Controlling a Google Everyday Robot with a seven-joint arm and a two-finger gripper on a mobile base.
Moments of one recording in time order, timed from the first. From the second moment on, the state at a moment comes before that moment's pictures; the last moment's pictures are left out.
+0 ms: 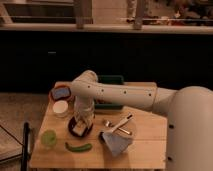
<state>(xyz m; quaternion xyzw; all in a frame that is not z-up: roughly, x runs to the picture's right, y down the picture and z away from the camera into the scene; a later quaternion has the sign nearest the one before) -0.108 0.174 0.749 -0.32 -0.27 -0.45 0.79</state>
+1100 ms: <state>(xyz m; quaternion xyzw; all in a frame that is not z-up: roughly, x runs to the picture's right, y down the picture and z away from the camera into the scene) -0.124 0.167 0.761 -0.32 -0.28 -0.46 0.78</state>
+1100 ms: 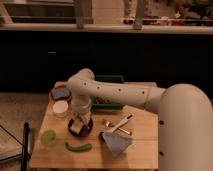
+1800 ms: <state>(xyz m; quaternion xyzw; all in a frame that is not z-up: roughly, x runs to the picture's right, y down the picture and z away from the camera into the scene) -0.128 0.166 0.767 -0.33 -0.29 -0.46 0.77</state>
